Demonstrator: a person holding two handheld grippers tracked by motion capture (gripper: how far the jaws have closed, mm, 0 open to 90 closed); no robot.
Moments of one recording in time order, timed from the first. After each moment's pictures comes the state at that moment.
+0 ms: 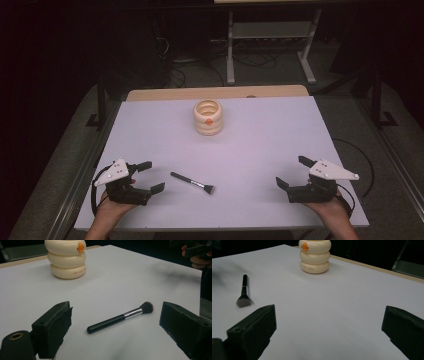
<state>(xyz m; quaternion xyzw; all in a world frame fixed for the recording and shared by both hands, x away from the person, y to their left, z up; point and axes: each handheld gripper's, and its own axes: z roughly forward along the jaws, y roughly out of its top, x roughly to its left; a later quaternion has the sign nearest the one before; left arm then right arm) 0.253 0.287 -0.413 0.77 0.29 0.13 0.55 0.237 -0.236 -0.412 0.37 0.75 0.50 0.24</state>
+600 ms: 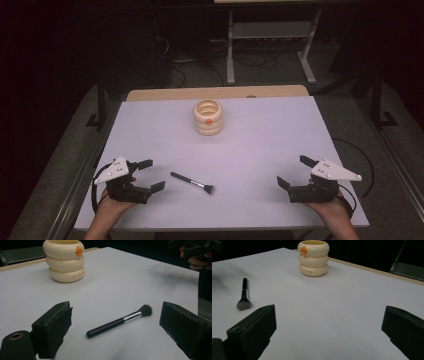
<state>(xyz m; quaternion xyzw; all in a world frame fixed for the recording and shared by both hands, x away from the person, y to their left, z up) 0.257 0.286 -0.409 0.77 0.28 0.13 0.55 0.235 -0.238 -0.410 0.37 0.74 0.51 0.24</state>
